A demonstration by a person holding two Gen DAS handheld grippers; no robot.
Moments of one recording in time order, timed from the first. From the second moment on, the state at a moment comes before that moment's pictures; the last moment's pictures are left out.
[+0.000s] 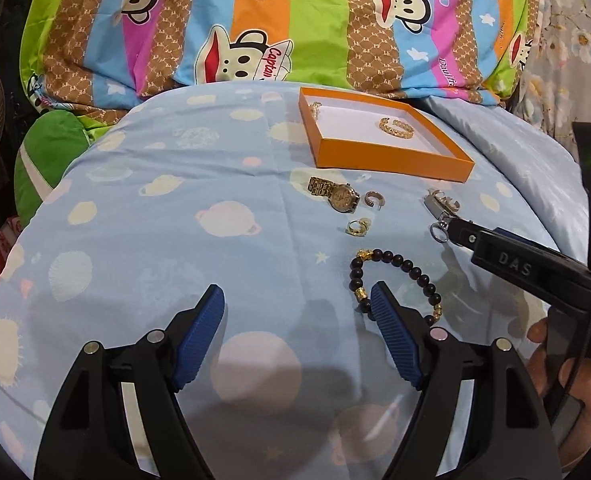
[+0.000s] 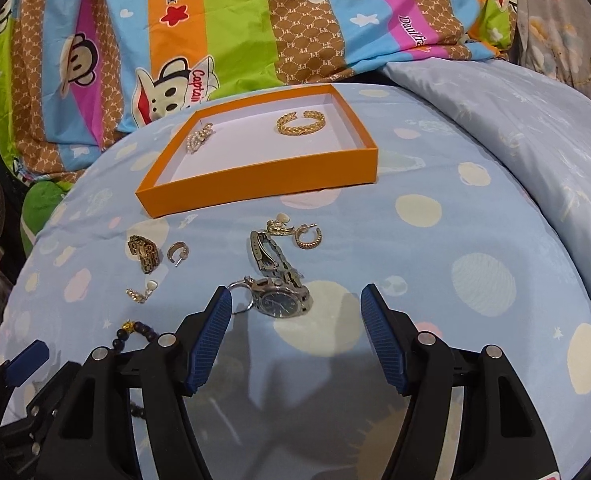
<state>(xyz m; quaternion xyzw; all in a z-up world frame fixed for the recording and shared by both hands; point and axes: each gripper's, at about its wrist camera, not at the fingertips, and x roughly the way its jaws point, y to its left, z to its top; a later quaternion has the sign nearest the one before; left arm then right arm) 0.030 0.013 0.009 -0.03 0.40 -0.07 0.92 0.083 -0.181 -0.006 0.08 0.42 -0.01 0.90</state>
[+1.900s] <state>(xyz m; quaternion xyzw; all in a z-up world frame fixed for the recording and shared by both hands) 0.044 -0.014 0.056 0.00 0.37 -0.12 0.92 0.028 -0.213 0.013 0.14 0.36 -0.01 0.92</state>
